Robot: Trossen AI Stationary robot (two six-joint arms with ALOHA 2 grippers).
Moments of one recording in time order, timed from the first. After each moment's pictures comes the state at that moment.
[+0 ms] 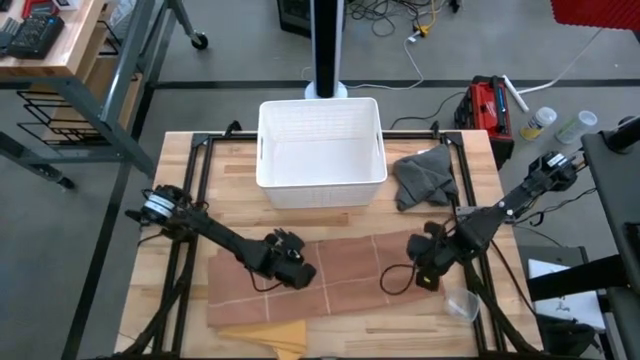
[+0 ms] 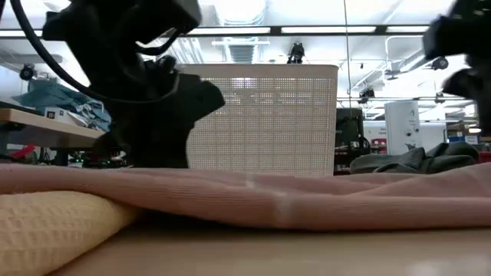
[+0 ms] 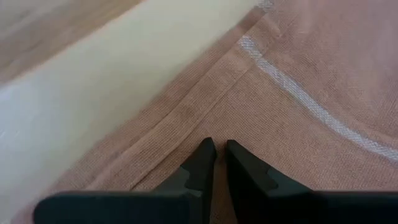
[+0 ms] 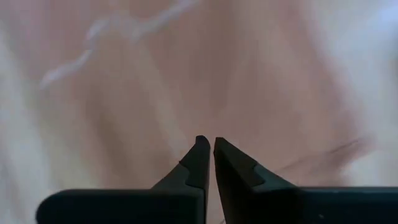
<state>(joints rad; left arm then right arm) -0.43 1.88 1.01 -0.44 -0.44 -1.30 0.62 1.26 0.70 -0.80 0.10 0.90</state>
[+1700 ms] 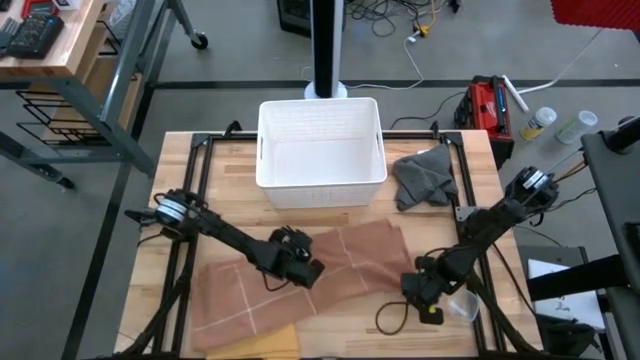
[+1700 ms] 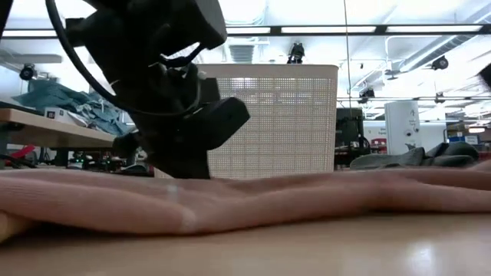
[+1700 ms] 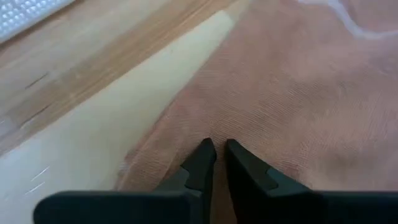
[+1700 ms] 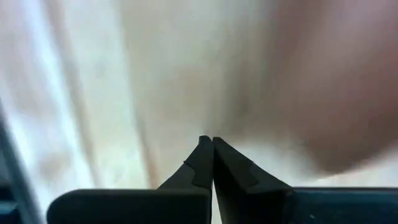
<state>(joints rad) -0.38 1.96 1.13 -0.48 -0.57 -1.22 0.75 1.58 0.75 -0.55 -0.17 0.86</state>
